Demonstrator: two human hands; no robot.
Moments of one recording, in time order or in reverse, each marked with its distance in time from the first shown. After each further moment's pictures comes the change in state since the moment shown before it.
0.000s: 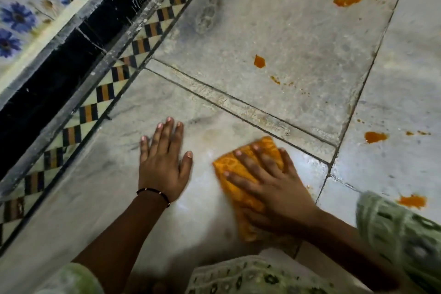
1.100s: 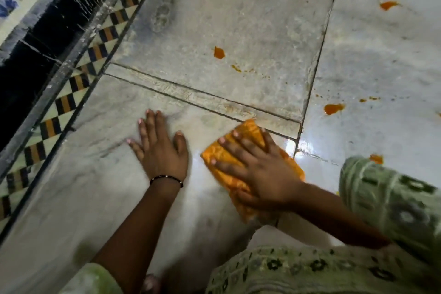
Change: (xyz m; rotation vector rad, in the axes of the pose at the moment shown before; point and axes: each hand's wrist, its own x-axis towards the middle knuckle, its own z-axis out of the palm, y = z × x) left_hand 0.023 0.063 0.013 -0.150 0.092 -0.249; right_hand -0.017 0.016 -0.003 -0.043 -0.015 0.006
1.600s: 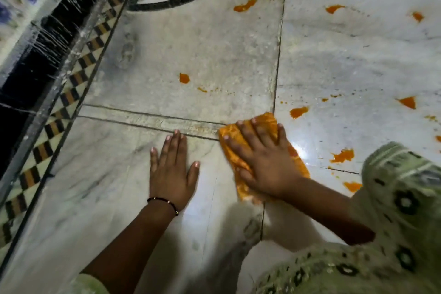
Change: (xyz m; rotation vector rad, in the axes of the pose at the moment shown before) left_hand -0.005 0.036 0.007 0.149 -0.225 0.514; right_hand -0.021 0.042 -0.003 0.083 0.054 0.443
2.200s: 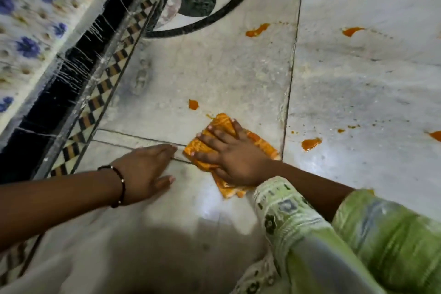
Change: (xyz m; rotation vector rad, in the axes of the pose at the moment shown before) left_hand 0.071 -0.037 -0.118 0.358 -0.504 0.313; right_hand 0.111 0.003 -0.013 -0.060 -0.048 -0.428
